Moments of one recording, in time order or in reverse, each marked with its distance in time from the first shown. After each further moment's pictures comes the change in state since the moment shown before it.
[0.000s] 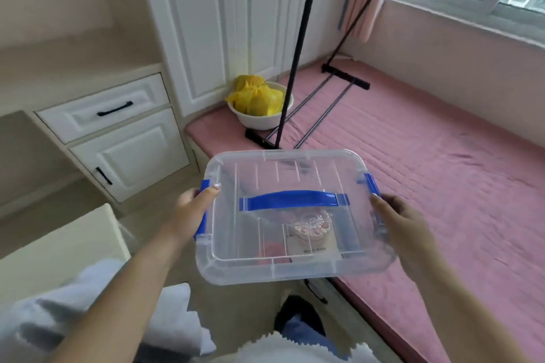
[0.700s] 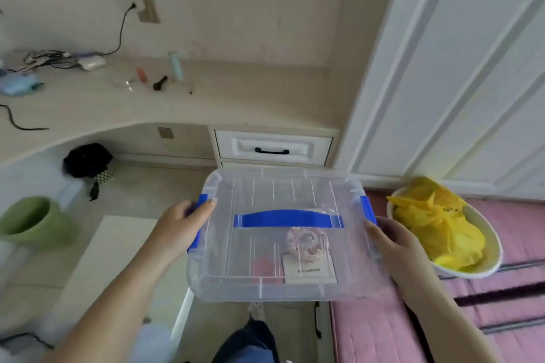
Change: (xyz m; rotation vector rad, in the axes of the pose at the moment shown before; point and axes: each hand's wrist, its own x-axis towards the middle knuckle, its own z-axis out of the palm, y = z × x) left_hand 0.207 0.057 -0.181 -0.033 0.870 -0.174; right_hand 0.288 -0.170 0.372 -0.170 -0.852 -0.220
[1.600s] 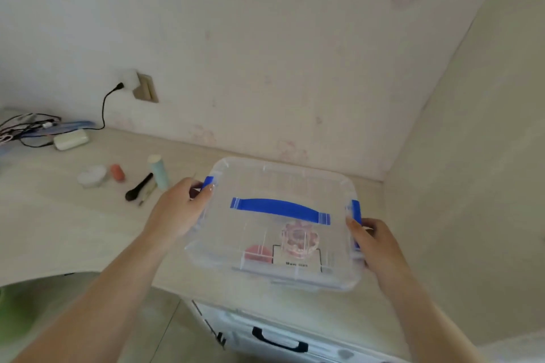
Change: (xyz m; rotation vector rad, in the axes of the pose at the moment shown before) left_hand 0.502 0.213 -0.007 0.223 0.304 0.169; right_hand 0.521 -0.200 0.174 -0.051 -0.158 0.036
